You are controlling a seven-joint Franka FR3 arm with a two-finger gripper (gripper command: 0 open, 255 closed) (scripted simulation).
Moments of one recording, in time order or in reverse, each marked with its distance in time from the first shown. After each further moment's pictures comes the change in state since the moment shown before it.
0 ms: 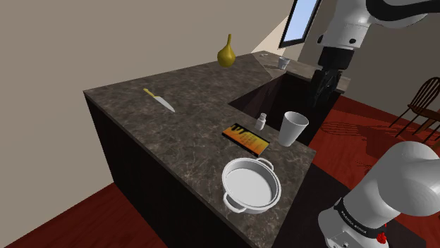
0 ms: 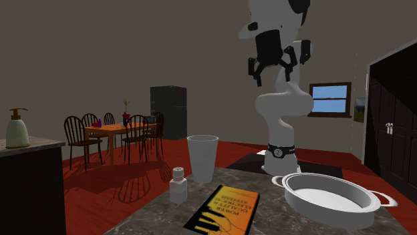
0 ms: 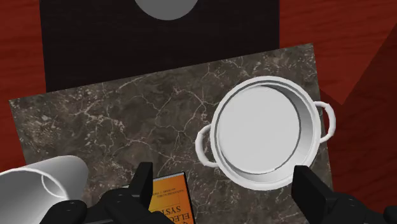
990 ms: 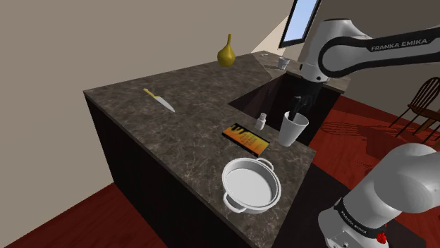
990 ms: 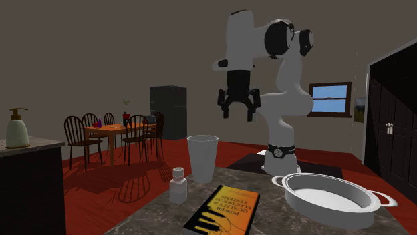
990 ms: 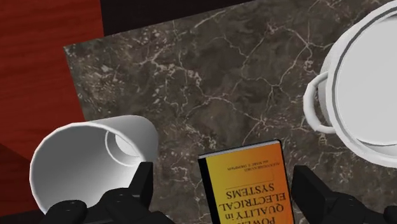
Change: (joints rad) arm -0.105 0.178 -0.063 -0.205 -0.211 0.477 -0.077
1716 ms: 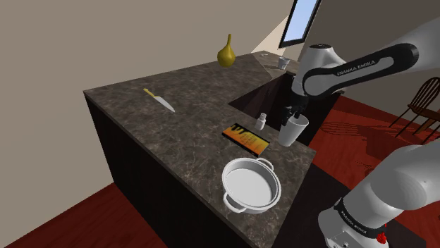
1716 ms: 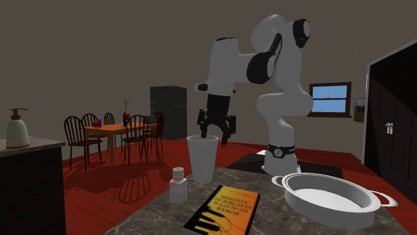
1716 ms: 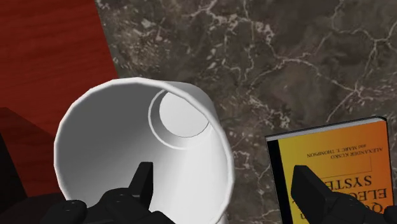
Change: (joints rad) arm -0.086 0.244 -0.050 -0.036 -0.146 0.355 0.005
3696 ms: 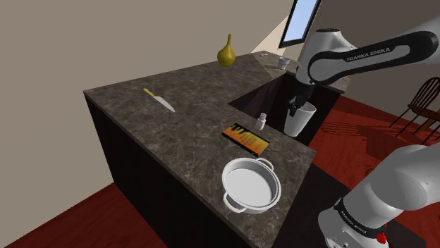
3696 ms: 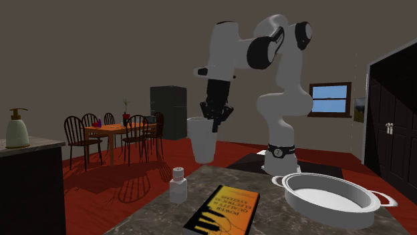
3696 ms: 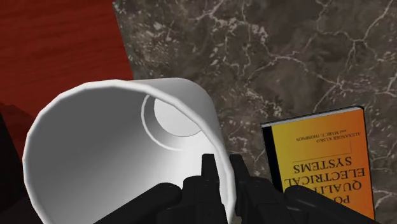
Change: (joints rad) arm 0.008 -0.075 0.008 0.070 0.021 -0.143 -0.022
